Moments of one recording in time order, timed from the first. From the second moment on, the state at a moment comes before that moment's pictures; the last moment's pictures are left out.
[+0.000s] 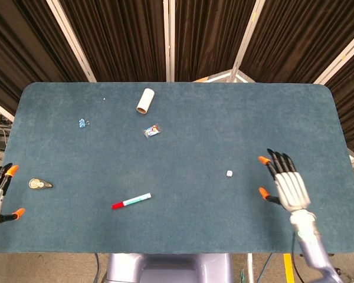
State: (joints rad) left arm -0.10 -1.05 -0.02 -1.67 1.39 1.38 0.09; right arm 0.32 -1.37 0.14 -1.53 -1.43 1.30 -0.11
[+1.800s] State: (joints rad) left arm -0.12 -1.05 -0.02 -1.65 1.38 1.35 0.07; right arm 0.51 -1.78 0.24 -1.16 -1.11 1.04 -0.15
